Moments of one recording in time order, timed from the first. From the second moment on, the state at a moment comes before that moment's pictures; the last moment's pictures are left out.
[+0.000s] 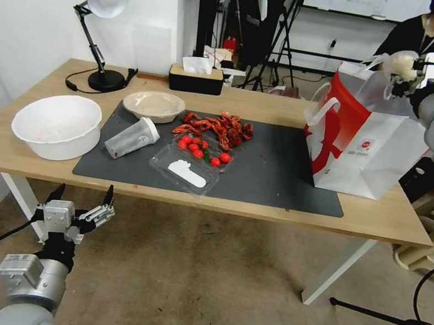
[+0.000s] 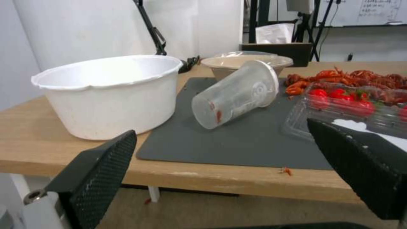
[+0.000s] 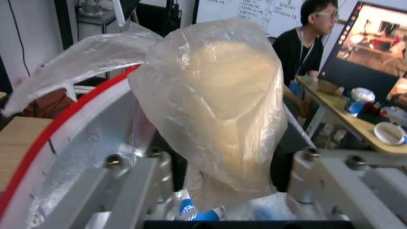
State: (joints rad) left arm 1.80 -1.37 -0.62 -2.31 -0.27 0.05 -0.20; right arm -0.33 0.70 0.19 1.77 0.88 -0.73 0.39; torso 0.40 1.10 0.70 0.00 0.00
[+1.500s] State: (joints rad) left arm 1.79 -1.37 -0.62 -2.32 -0.27 0.04 -0.20; right arm -0.53 0.70 0.20 1.93 1.01 -0.48 0.47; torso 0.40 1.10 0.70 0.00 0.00
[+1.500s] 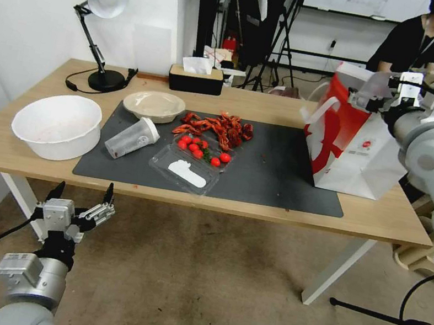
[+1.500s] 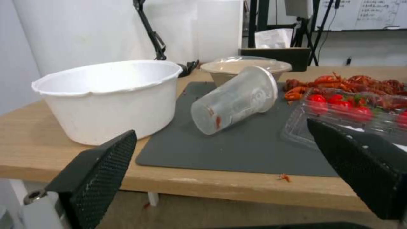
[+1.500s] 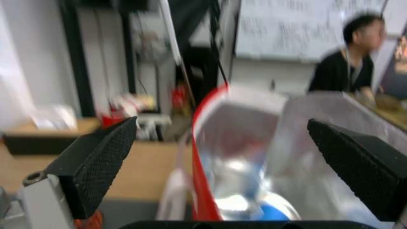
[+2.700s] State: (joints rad) left arm 1.77 -1.36 -0.62 -2.30 -0.29 0.03 -0.19; right arm -1.53 0.90 0.49 2.11 0.57 0.26 0.21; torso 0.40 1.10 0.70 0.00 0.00
